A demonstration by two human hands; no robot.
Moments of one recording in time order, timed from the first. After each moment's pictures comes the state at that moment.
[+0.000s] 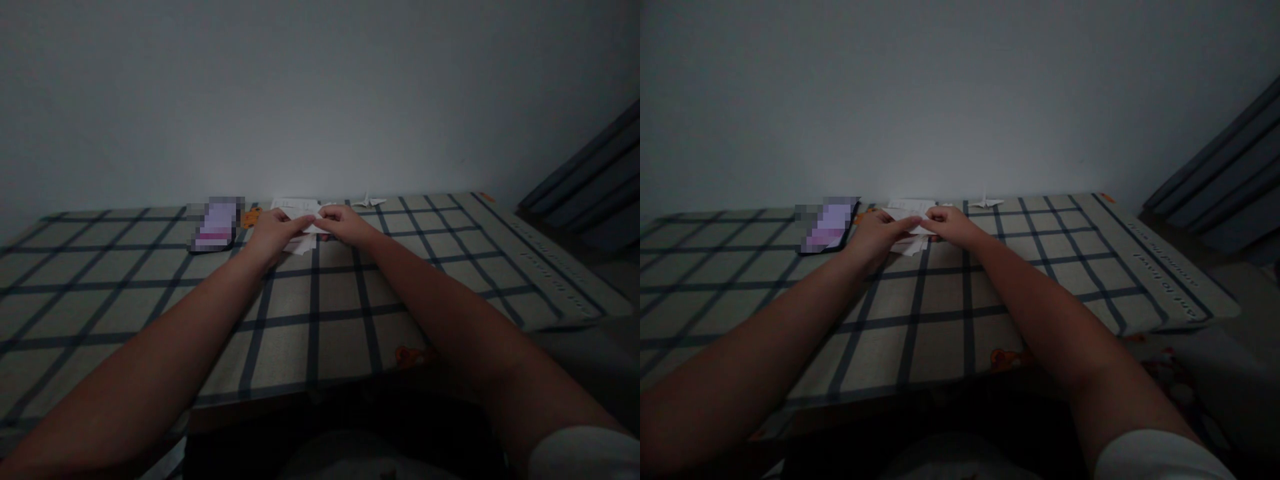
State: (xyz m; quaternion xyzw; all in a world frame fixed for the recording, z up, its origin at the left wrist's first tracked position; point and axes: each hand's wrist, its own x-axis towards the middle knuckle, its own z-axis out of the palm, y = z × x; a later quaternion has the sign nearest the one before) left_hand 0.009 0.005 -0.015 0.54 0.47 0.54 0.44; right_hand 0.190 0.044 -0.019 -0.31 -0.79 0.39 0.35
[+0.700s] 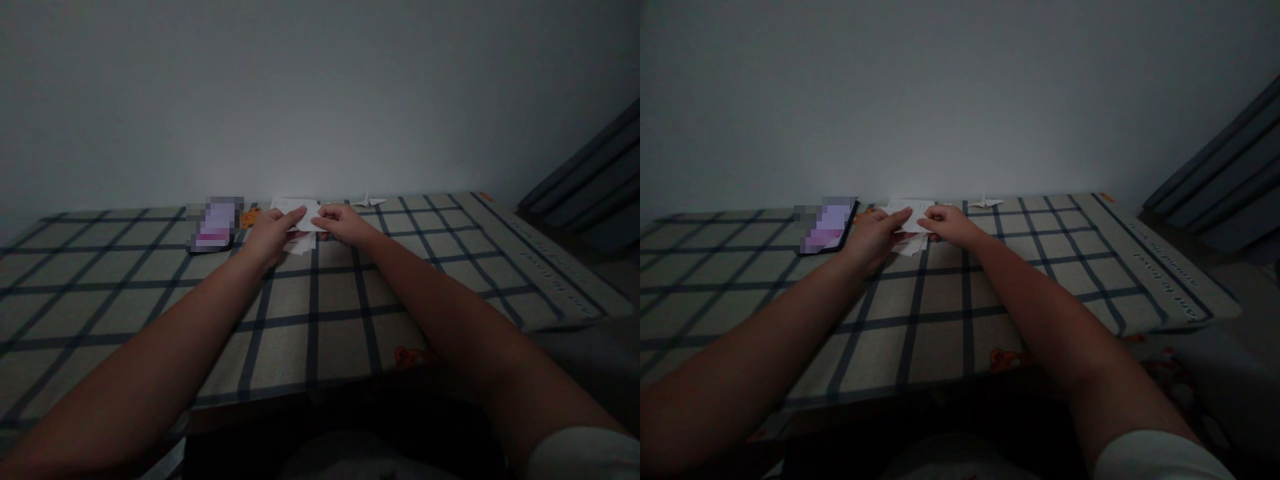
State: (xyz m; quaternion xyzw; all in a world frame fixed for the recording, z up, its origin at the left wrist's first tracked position) left_hand 0.010 0.008 -0.014 0.44 0.43 0.59 0.52; right_hand 0.187 0.043 -0.017 -0.31 -0.76 0.43 0.37
